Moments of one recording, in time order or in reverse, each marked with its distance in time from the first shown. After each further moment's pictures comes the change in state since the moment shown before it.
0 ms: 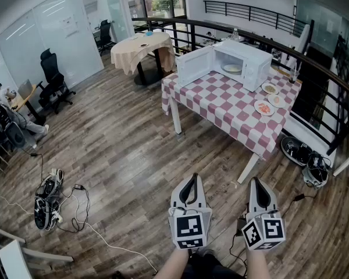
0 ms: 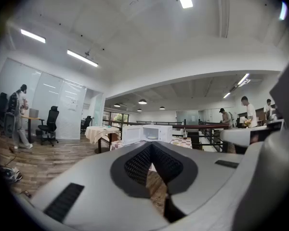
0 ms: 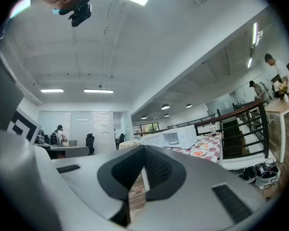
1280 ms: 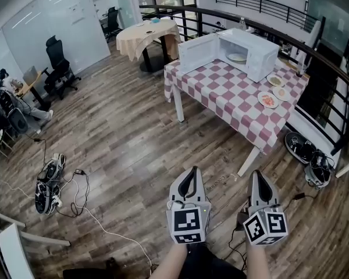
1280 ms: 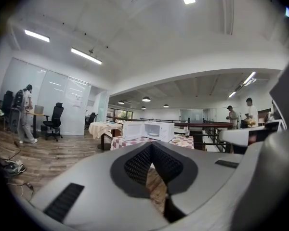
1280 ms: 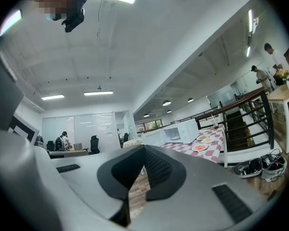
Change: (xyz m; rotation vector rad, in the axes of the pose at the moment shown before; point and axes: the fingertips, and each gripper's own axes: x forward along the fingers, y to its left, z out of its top) left arm 0.014 -0.031 -0.020 -0.033 0.027 0.048; right arm 0.007 -0.044 -0.010 0.068 0.025 0.050
